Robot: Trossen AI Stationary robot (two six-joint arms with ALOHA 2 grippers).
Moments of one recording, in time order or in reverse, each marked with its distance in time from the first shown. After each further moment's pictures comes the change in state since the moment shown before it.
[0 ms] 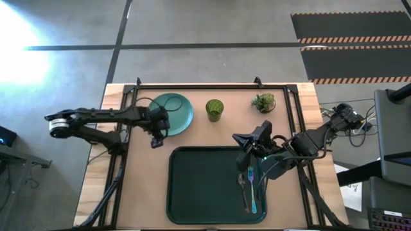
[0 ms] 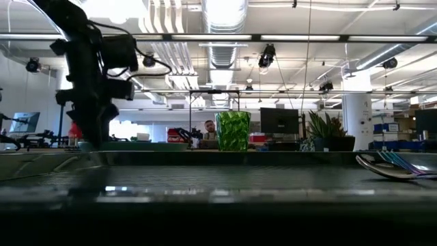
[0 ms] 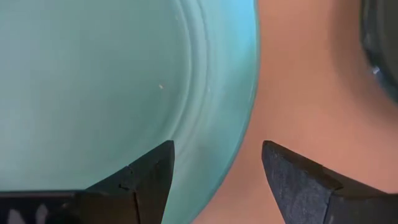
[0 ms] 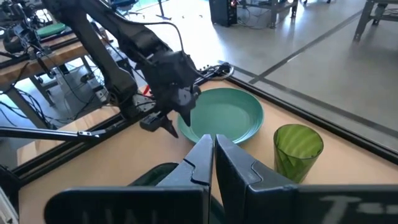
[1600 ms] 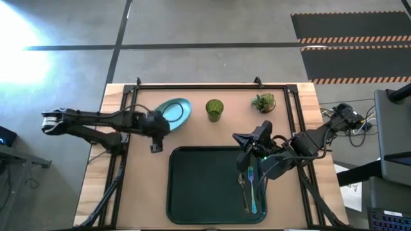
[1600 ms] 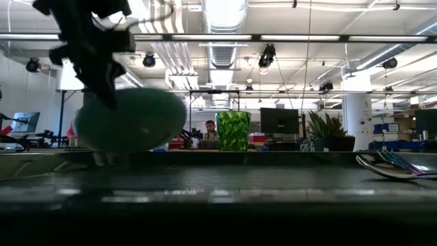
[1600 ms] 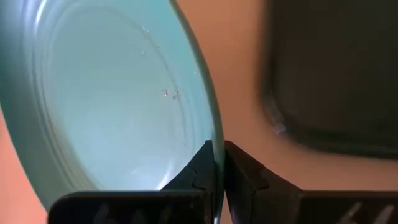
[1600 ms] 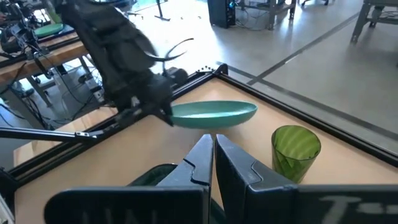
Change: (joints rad) left arm -0.325 -0.152 0.174 -0.123 -0.212 -0.141; right arm 0.000 0.000 -0.001 -0.002 0.008 -0.005
